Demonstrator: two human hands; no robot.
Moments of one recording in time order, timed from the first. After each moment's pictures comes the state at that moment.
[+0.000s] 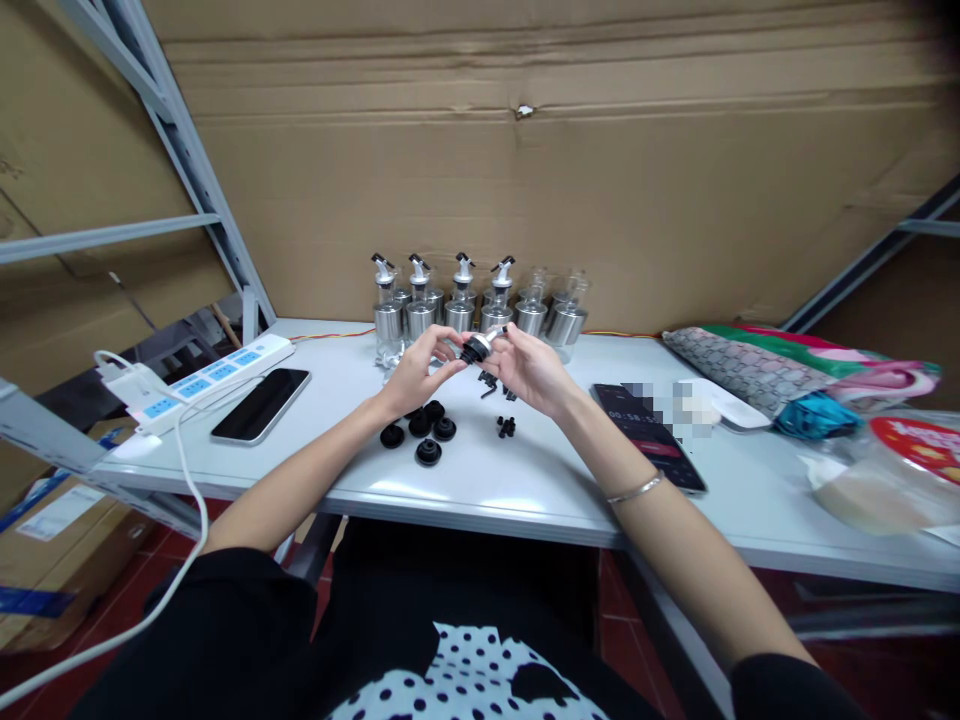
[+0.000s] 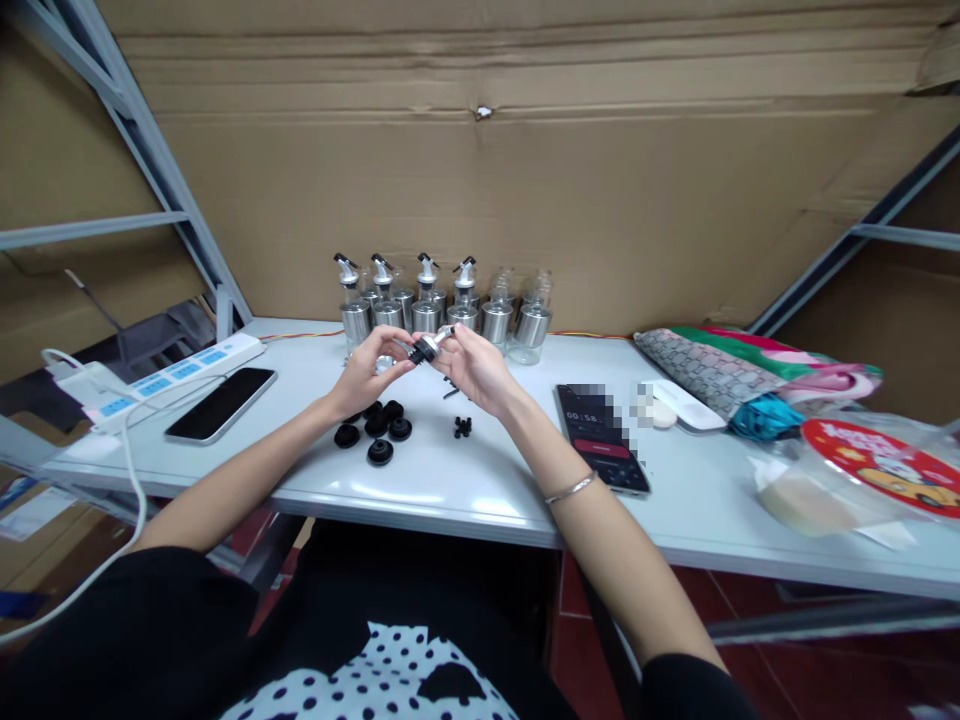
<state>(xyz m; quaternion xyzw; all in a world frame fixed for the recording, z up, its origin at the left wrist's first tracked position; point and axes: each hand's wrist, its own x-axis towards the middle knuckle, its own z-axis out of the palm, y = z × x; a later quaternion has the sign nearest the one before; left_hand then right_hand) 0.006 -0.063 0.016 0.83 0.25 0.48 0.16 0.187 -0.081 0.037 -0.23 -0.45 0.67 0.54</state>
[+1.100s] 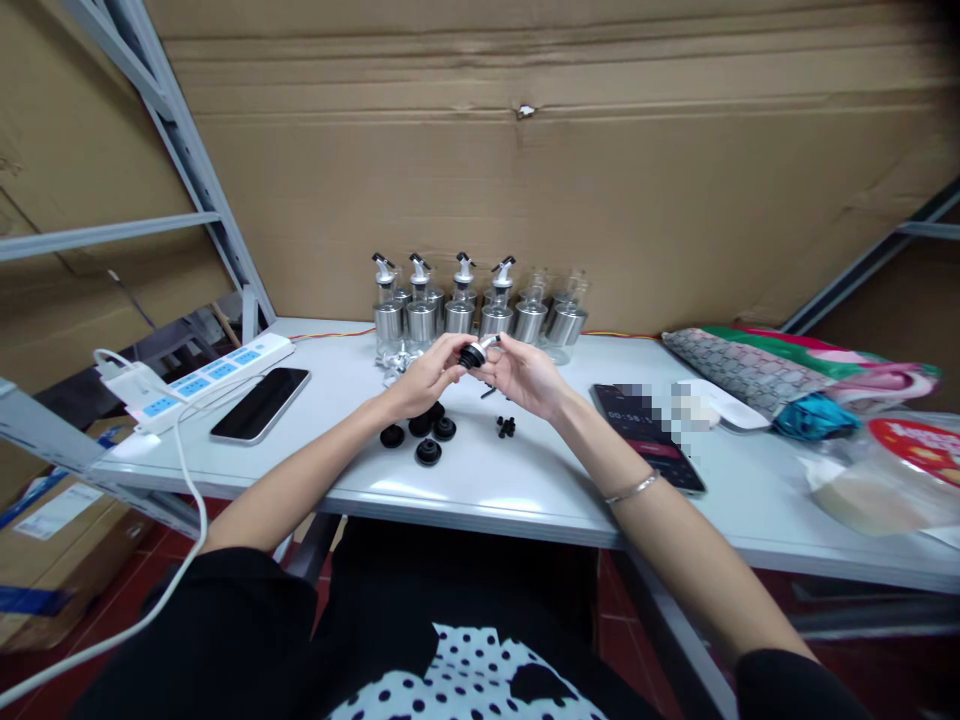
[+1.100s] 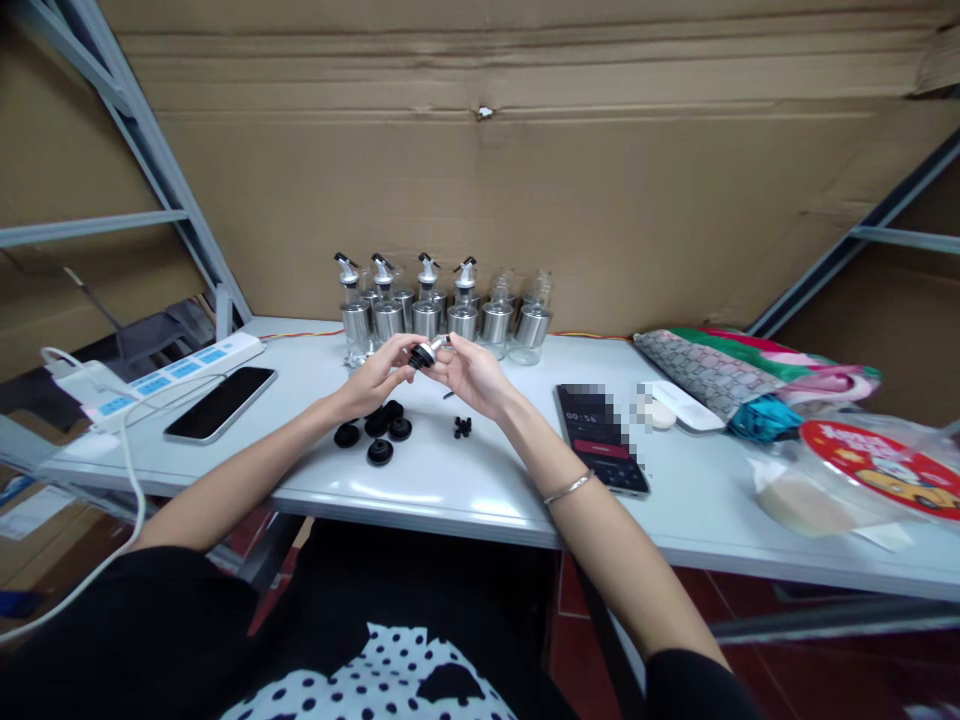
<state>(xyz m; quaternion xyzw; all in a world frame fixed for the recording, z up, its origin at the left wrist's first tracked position) 0.008 -0.052 0.005 0.87 0.19 0.41 0.21 0.190 -0.074 0.026 -0.22 -0.44 0.72 0.49</state>
